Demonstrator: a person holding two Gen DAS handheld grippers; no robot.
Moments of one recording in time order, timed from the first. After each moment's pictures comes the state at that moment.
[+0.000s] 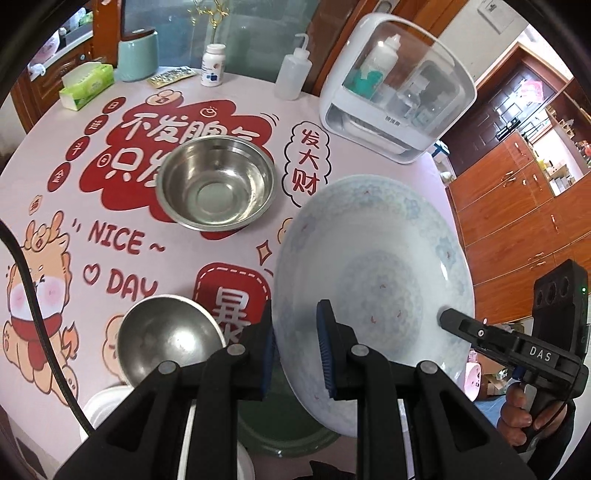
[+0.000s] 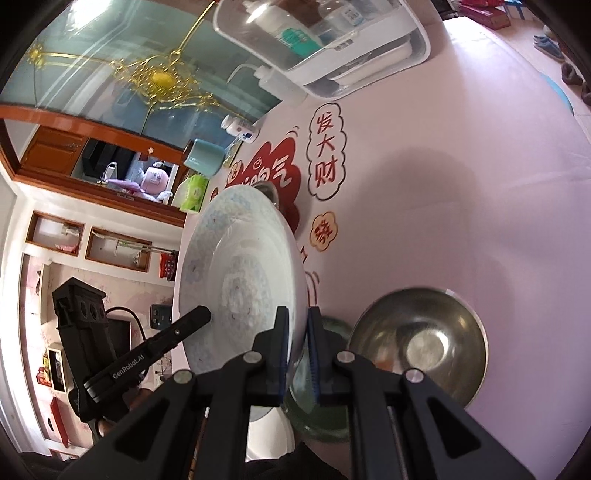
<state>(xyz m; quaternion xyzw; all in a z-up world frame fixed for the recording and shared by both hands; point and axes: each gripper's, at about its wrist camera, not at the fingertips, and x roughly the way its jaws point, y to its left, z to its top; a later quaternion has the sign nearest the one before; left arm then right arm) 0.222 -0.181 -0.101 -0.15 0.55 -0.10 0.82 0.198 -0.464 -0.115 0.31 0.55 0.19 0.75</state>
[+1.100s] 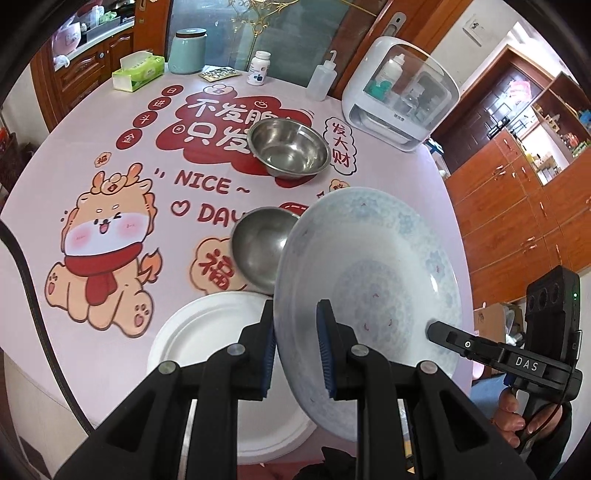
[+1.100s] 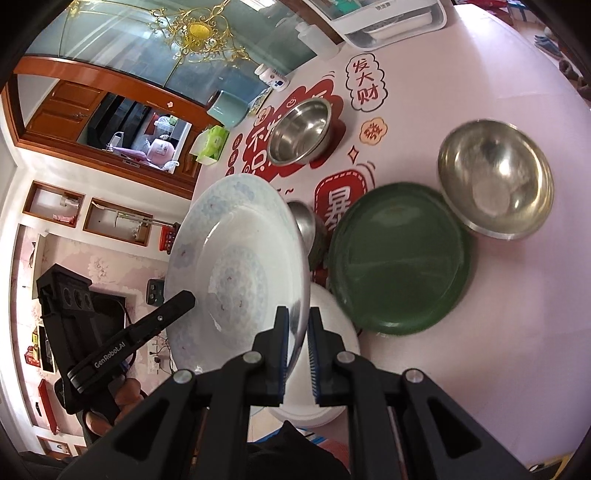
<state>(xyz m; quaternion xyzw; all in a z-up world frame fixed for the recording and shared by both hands) 0.084 -0.068 -0.080 -0.14 0.54 -0.11 0.82 0.066 -0.343 -0.104 0.30 0.56 0.18 0.75</state>
